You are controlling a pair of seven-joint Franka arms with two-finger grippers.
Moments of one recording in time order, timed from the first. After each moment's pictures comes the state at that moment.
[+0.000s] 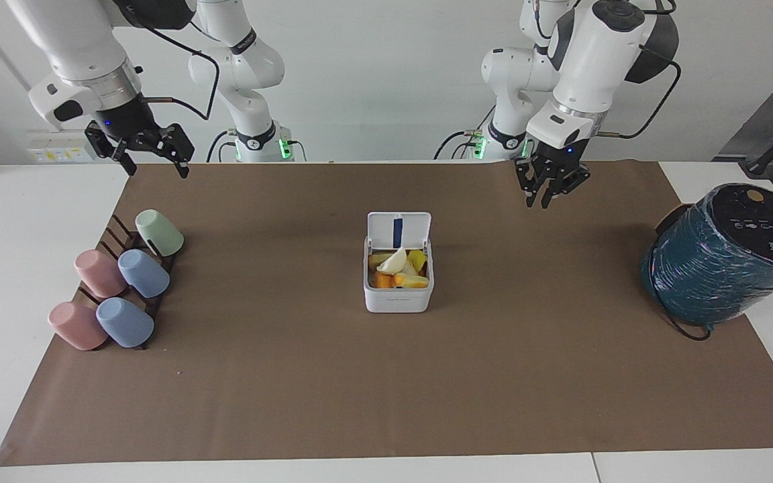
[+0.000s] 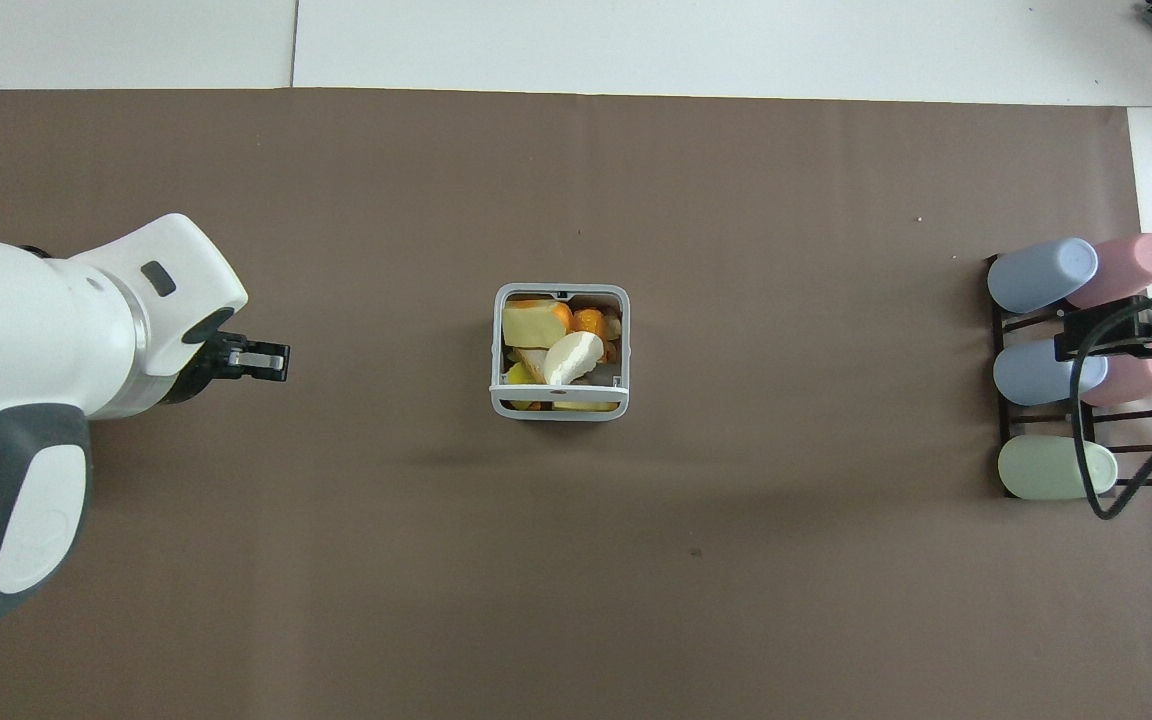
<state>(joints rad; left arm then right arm) -0.26 -0.15 -0.06 -1.94 -0.02 1.92 -0.10 0.04 -0.06 -0.06 -1.62 -0.01 1.54 0.06</state>
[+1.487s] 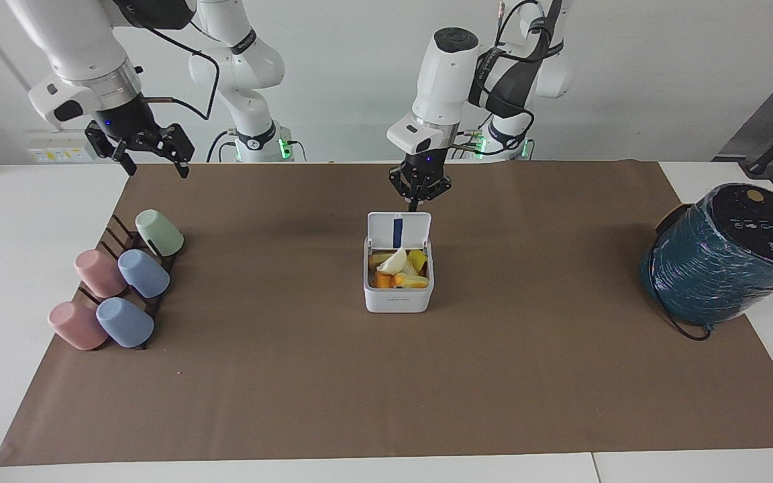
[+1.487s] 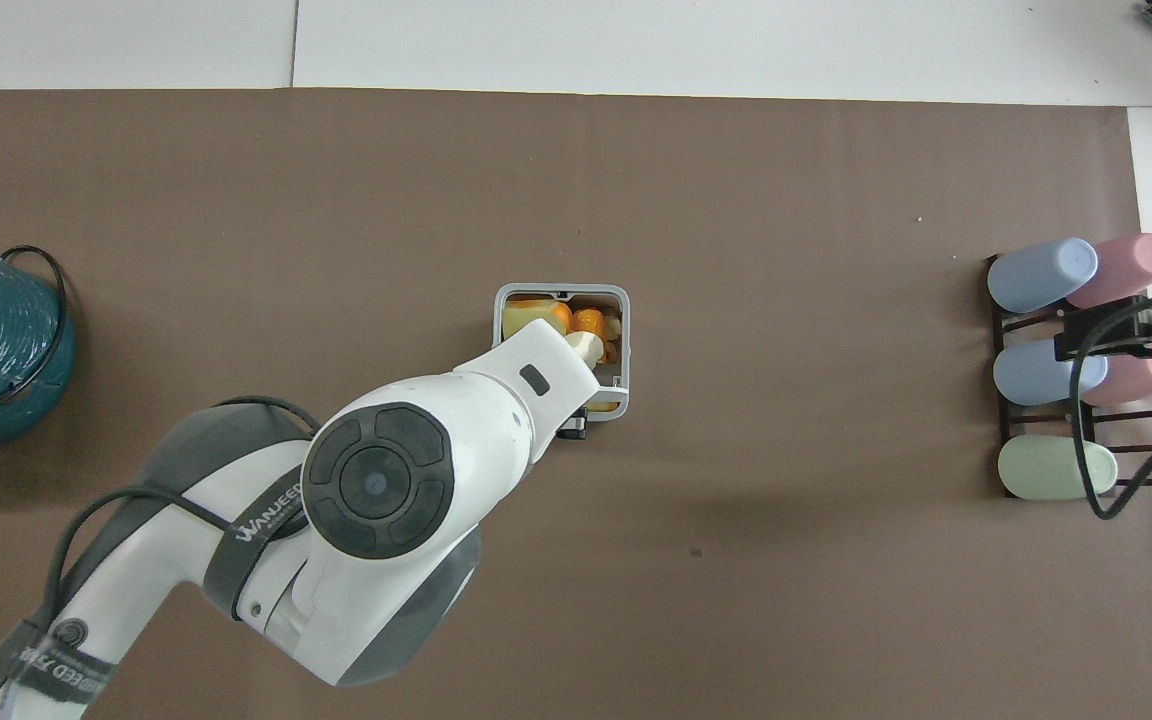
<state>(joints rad) -0.63 0.00 -0.07 -1.97 -0.02 2.23 -0.54 0.04 -0.06 -0.06 -1.62 -0.01 1.54 0.06</state>
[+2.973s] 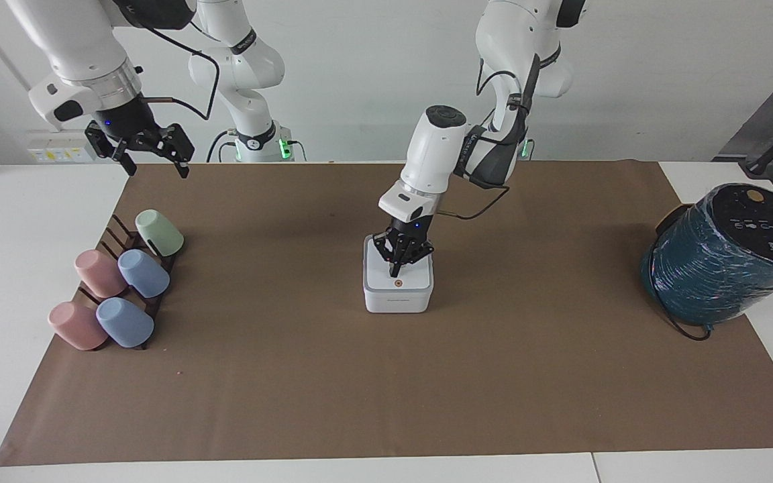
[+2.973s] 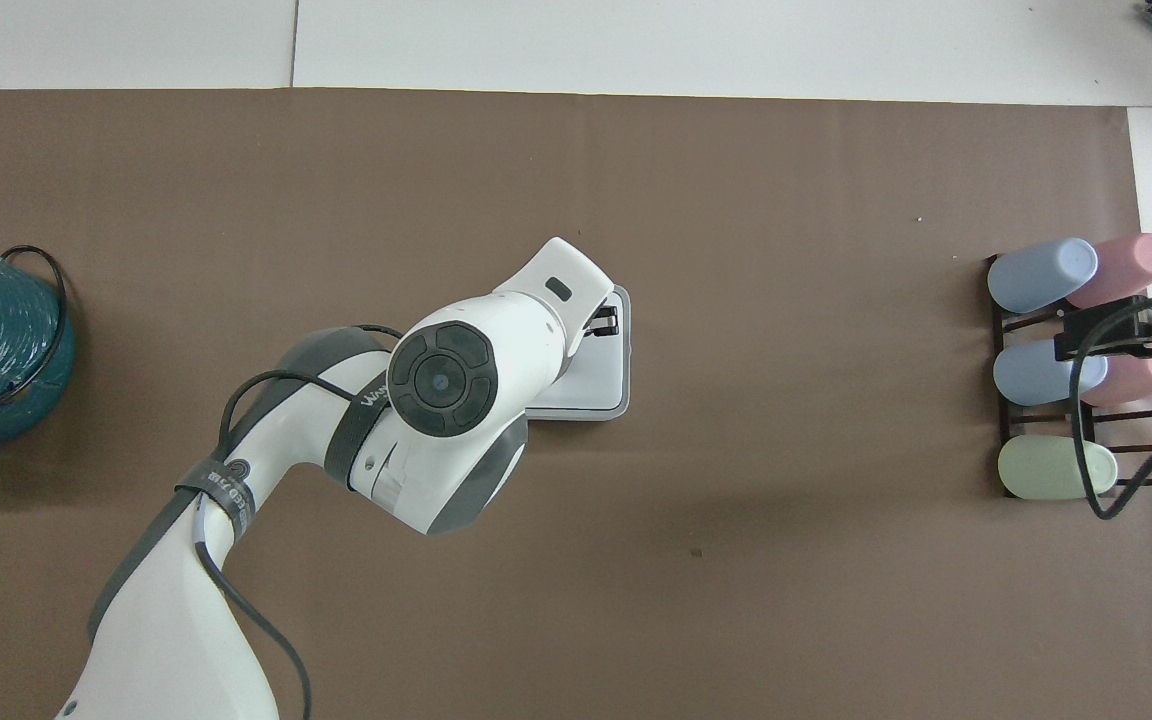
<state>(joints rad) -0.61 0.30 -0.05 -1.85 -0.02 2.57 -0.63 0.04 -0.06 -0.06 -1.62 -0.01 1.54 0.06</state>
